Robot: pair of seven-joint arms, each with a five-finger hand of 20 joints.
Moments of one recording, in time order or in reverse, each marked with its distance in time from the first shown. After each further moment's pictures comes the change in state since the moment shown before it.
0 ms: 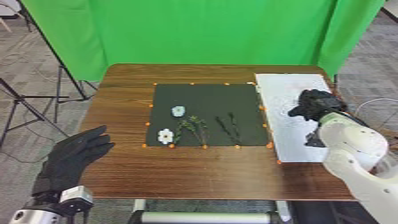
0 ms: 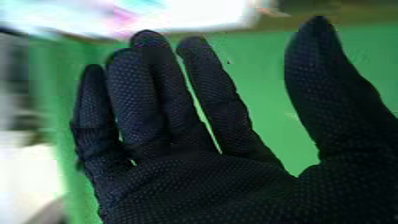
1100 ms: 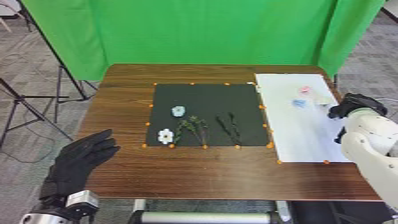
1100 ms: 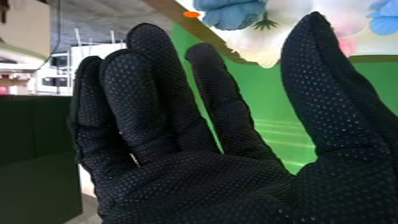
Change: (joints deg) left arm -0.4 1.9 3.5 0.8 -1.0 0.6 3.0; right arm 7.5 -0.9 0.0 15.7 1.4 -0.8 9.3
